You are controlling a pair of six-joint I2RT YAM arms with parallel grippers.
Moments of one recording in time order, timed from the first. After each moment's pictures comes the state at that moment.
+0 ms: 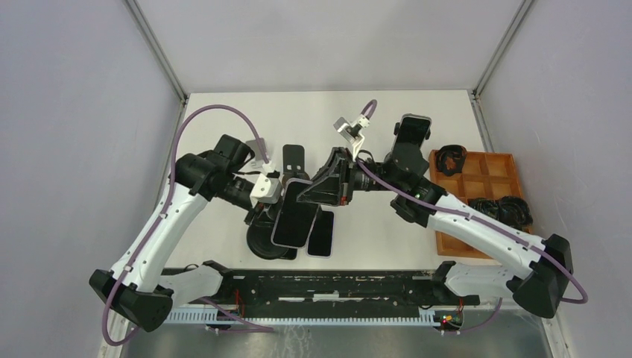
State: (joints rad) left arm -0.46 1.13 1.29 -1.41 1.16 1.18; right arm 0.88 1.20 1.05 0.40 -0.74 0.76
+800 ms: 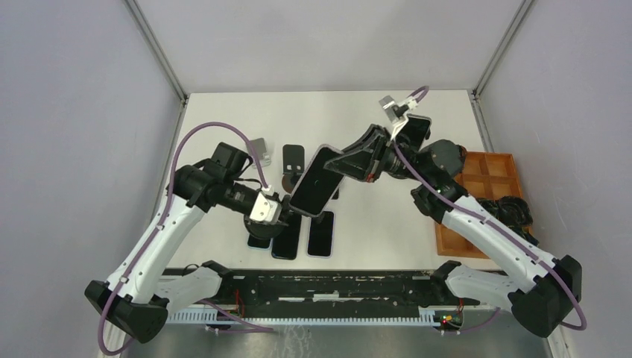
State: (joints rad) left arm -0.46 1.05 1.18 -1.26 1.03 1.38; right arm 0.67 1.09 0.91 0.61 -0.73 0.90
